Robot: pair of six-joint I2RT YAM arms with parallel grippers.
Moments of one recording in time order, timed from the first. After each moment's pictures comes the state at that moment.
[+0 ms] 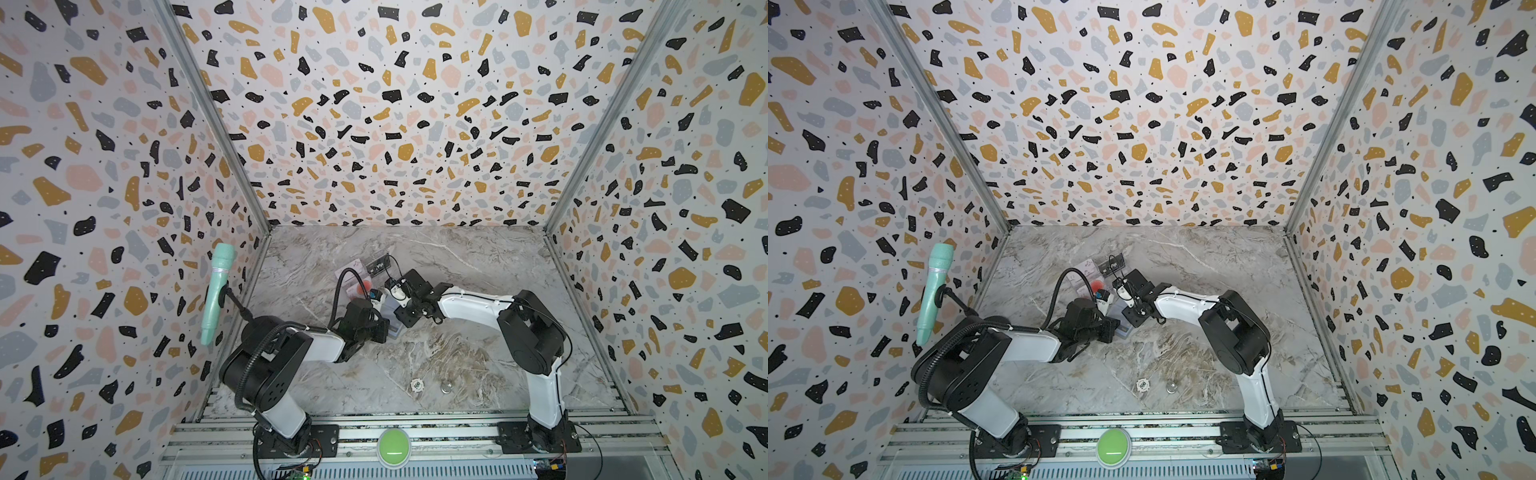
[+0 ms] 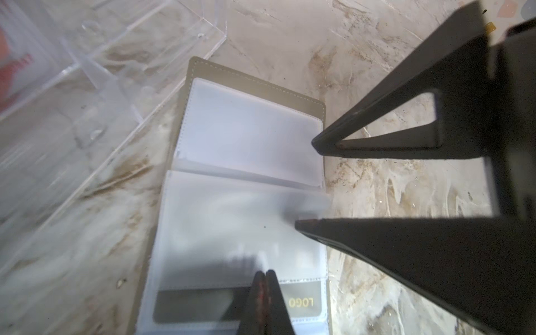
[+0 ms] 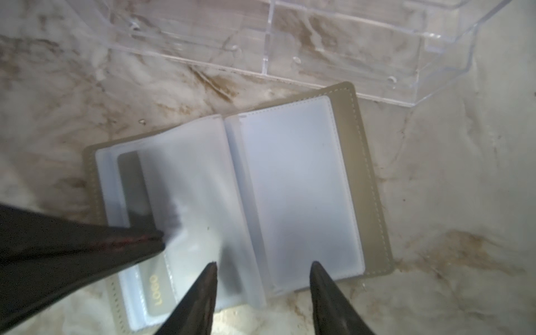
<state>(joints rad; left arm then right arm) -0.53 1.64 0.53 0.41 0.19 -0.31 0.81 1.99 1.36 -0.39 -0.02 -0.08</state>
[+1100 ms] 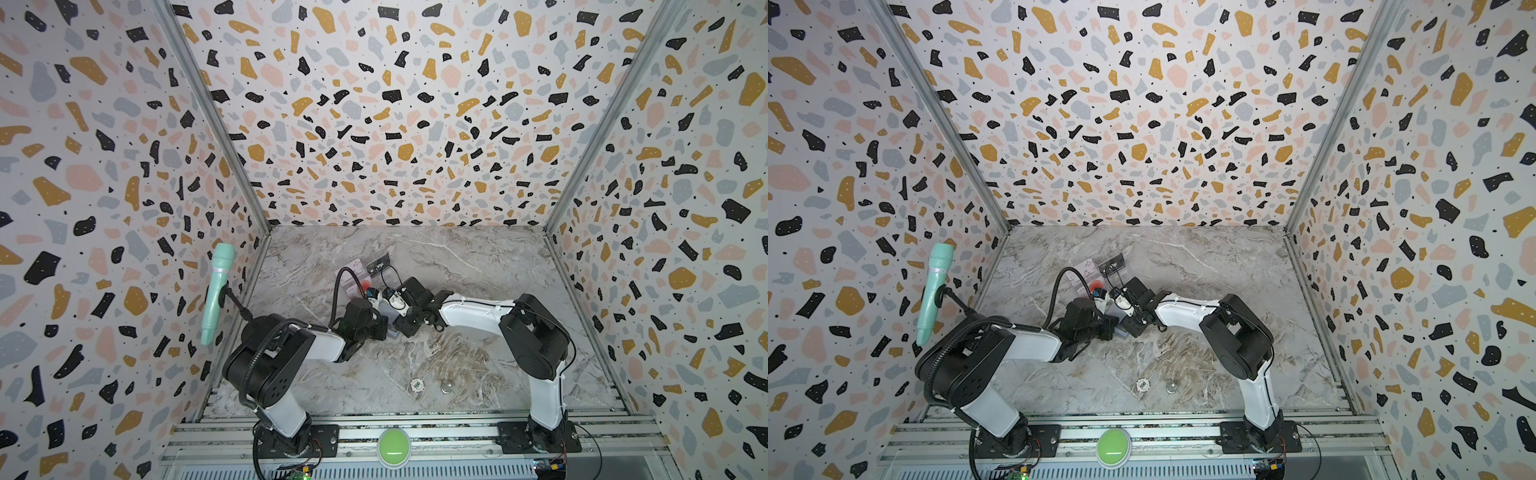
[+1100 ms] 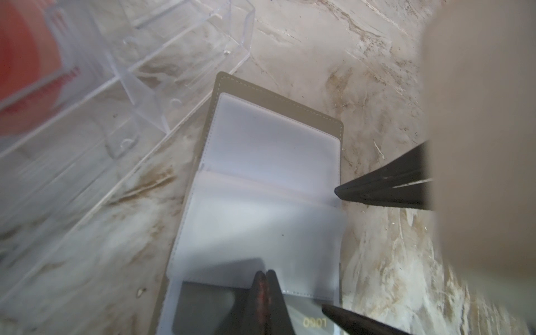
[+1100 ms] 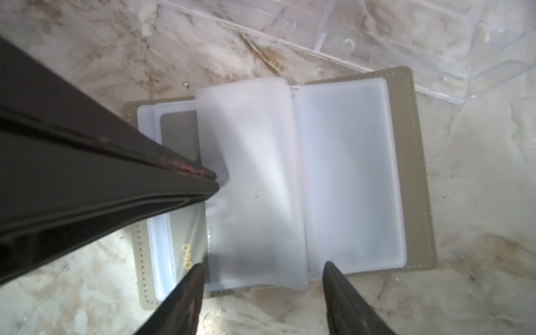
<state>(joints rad) -0.53 1.66 0.52 0.47 0.16 -0.35 0.85 1.98 1.30 -0.34 -0.02 -0.16</state>
